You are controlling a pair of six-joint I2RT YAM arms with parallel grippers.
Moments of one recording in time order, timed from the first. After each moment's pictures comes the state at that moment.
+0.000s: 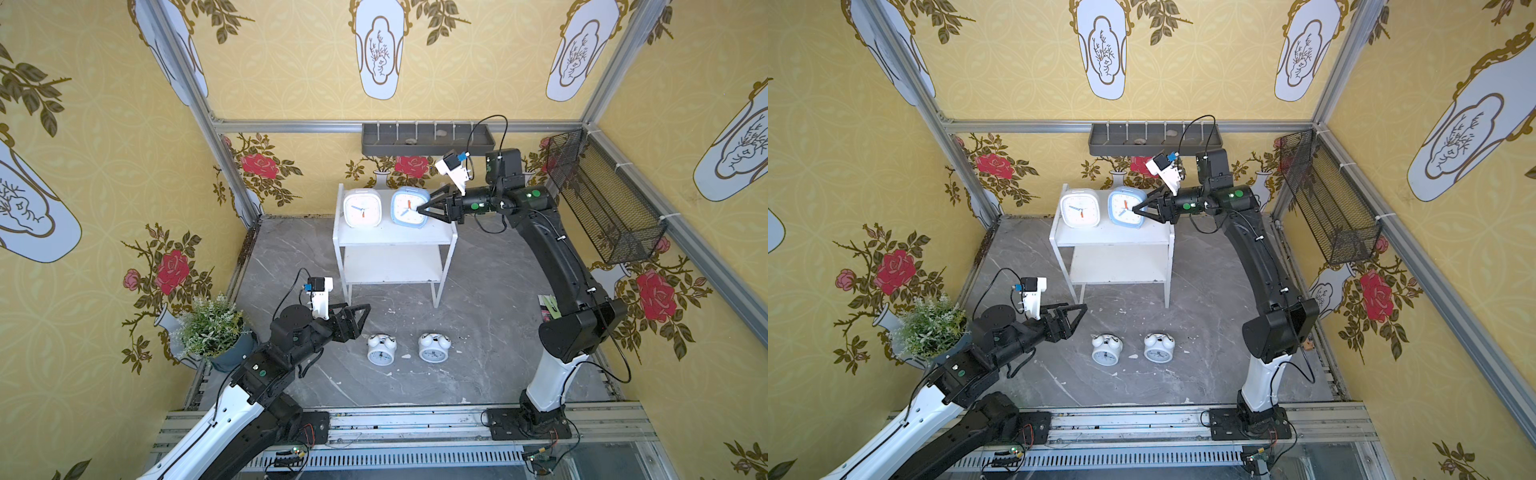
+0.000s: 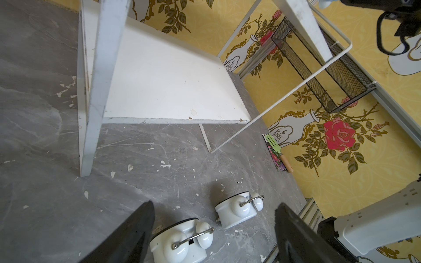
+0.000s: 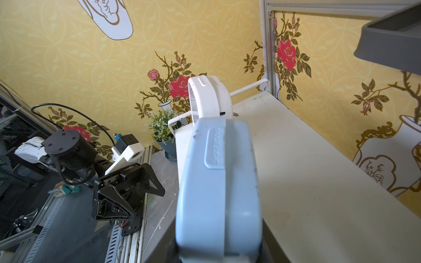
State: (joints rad) left arm -0.65 0.59 0.56 -0.29 0.11 -0.65; right arm 0.40 1.83 2.12 -0.84 -1.01 -0.22
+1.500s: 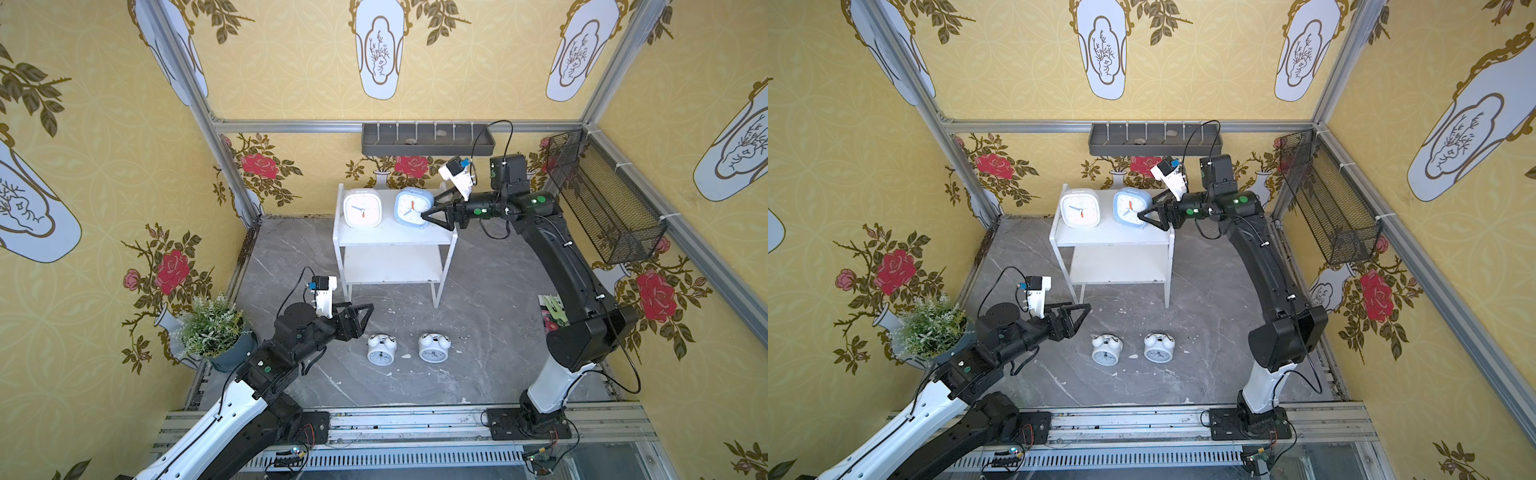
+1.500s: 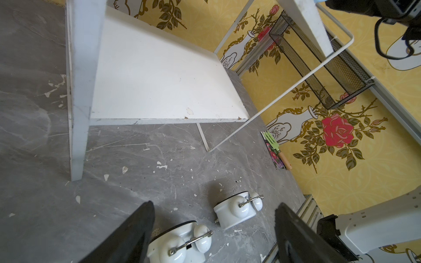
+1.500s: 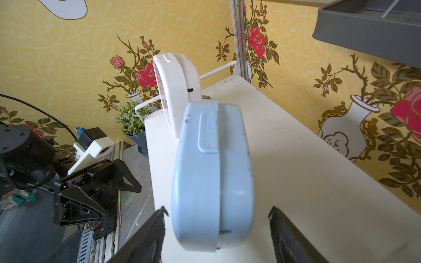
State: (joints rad) left arm -0.65 0.63 0.55 -0.25 0.13 -0.64; right arm 0.39 1.75 2.01 -0.81 -0.86 -0.25
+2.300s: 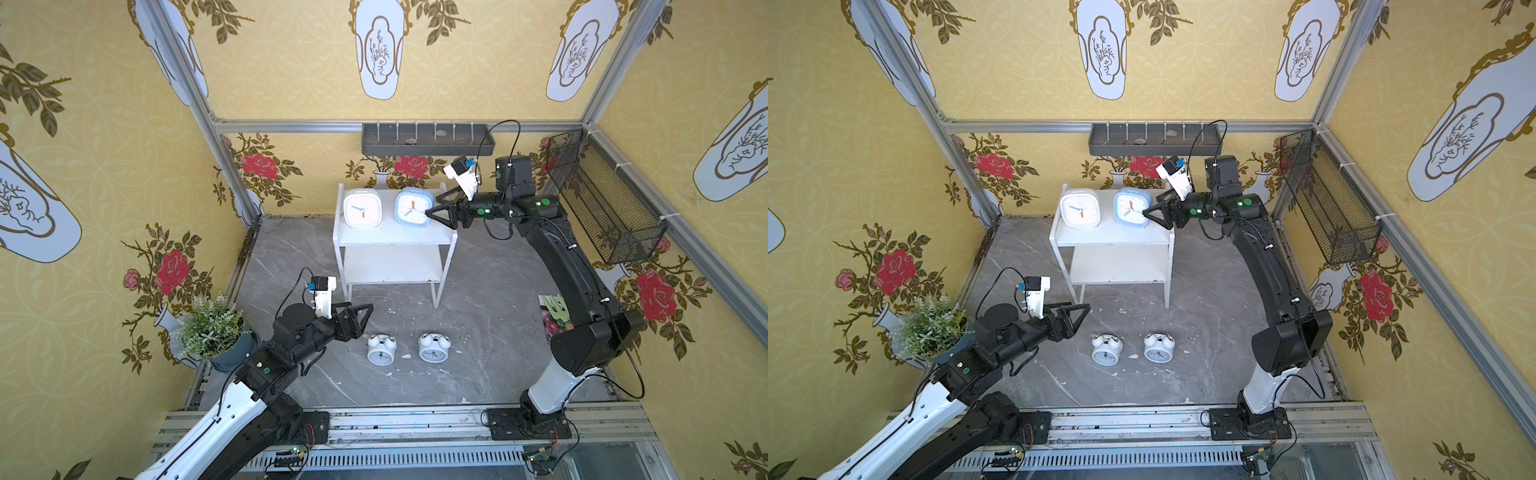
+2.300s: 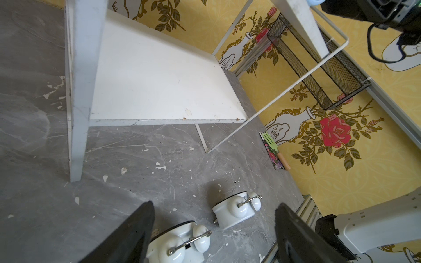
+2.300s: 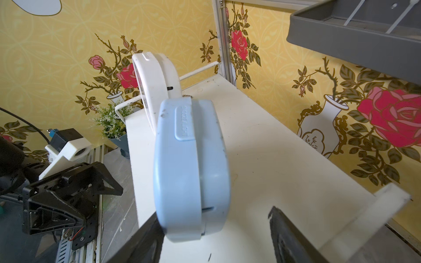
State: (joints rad) left arm -0.65 0.62 0.55 -0.25 0.13 -0.64; right arm 0.37 1.72 1.97 -0.76 -0.80 -0.24
